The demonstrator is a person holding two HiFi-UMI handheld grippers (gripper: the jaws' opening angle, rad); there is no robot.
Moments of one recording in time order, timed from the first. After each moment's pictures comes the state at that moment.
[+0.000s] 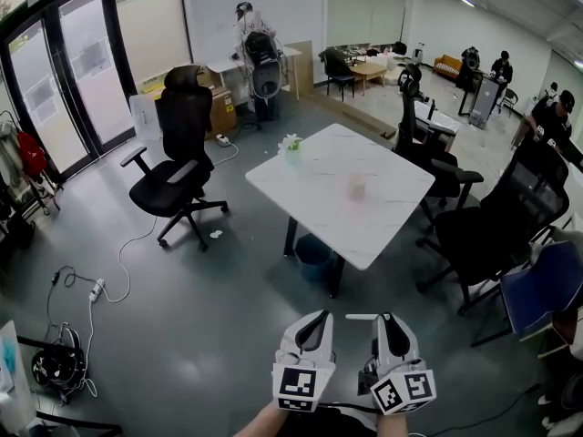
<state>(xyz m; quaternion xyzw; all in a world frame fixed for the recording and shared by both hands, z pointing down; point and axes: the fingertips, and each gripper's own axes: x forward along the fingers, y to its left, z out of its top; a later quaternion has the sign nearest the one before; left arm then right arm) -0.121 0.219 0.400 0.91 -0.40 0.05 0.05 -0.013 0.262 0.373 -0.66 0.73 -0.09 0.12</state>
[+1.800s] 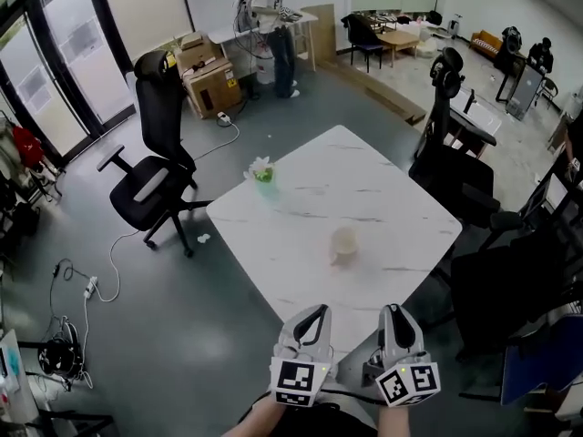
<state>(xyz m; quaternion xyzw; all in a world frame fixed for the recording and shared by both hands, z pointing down) 0.085 -0.145 0.450 0.88 -0.45 0.11 0.10 0.216 -0.121 0.423 -0.64 0.75 -0.17 0.10</state>
